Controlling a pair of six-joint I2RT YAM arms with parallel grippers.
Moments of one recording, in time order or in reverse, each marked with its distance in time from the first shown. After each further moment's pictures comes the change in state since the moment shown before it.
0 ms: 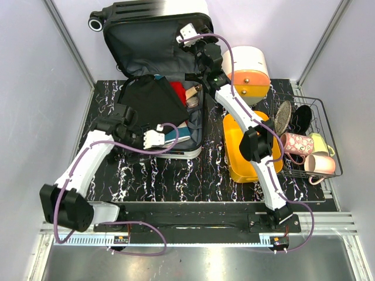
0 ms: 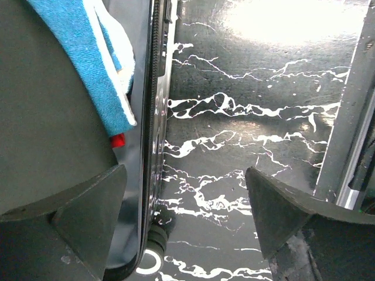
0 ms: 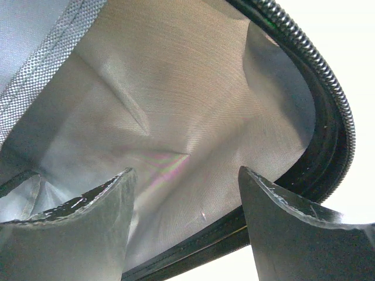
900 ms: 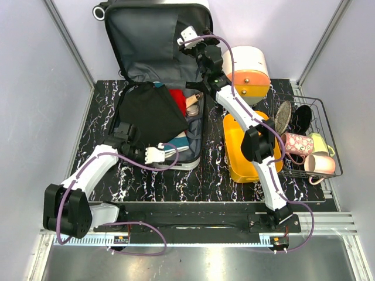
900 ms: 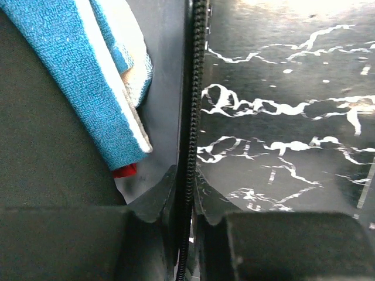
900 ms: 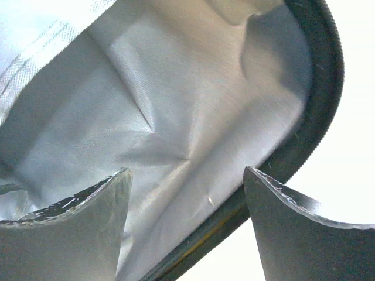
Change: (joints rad) left arm 0.003 -0.011 -0.363 0.342 -0.049 0.099; right arm -0.003 -0.033 -0.086 0.032 -0.003 0.001
